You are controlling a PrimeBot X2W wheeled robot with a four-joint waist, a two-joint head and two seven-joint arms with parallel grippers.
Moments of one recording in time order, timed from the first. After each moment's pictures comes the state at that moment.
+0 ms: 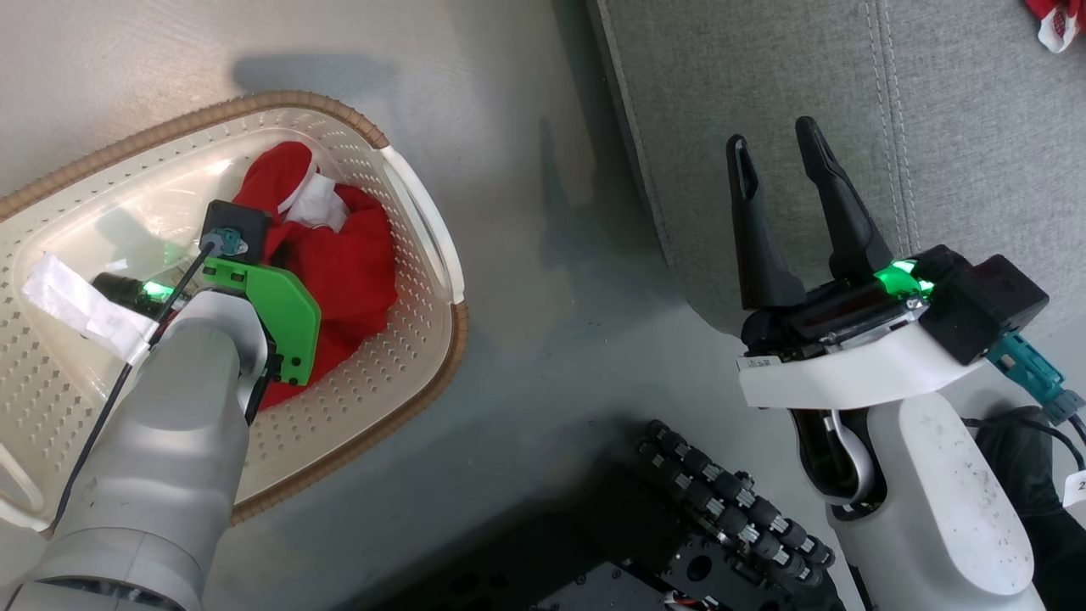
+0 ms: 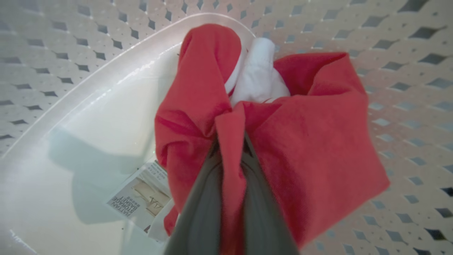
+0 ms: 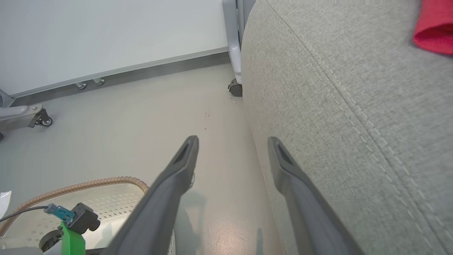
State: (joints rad) left arm -0.93 0.17 -0.49 1.26 -0.25 -0.12 -0.09; right arm -0.35 -0.05 0.23 -0.05 0.36 0.13 -0.26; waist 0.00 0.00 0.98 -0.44
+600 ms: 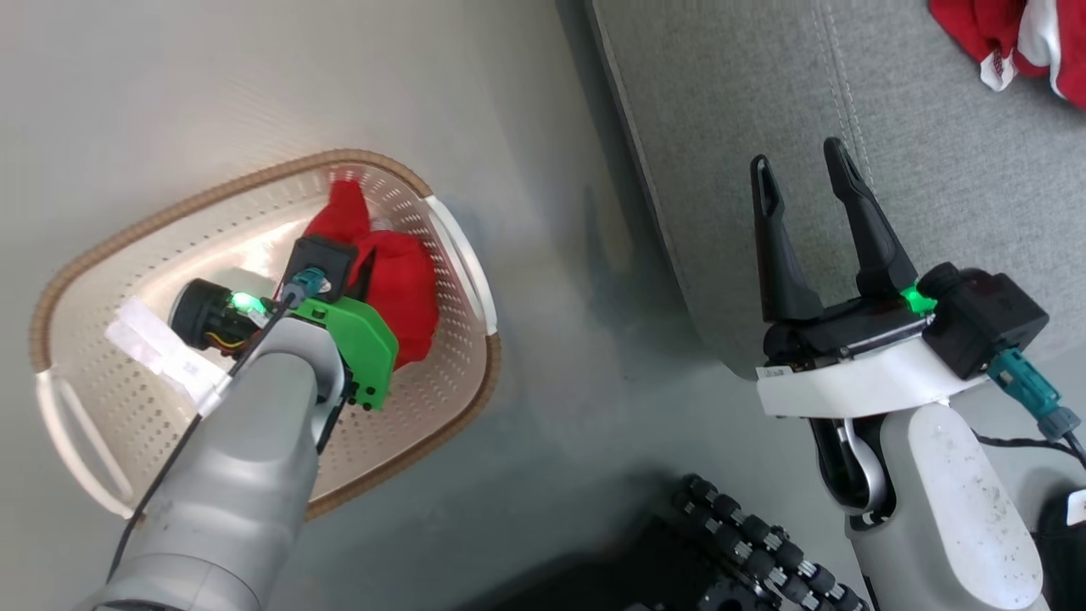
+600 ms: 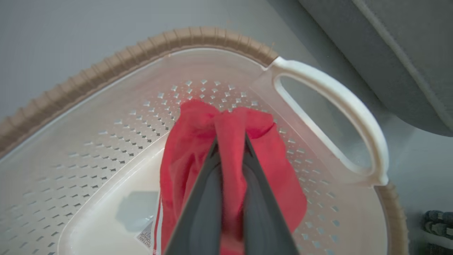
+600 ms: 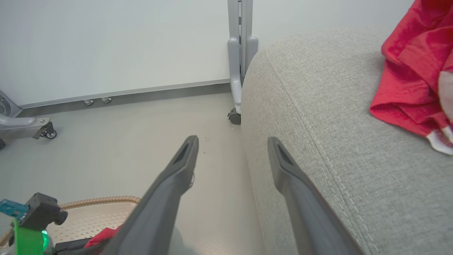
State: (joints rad) left arm -0.86 0.10 -0.56 1.19 -0.25 -0.12 -0.25; right arm -0.31 -0.05 0.17 -0.03 0.25 0.13 -0.26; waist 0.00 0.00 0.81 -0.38
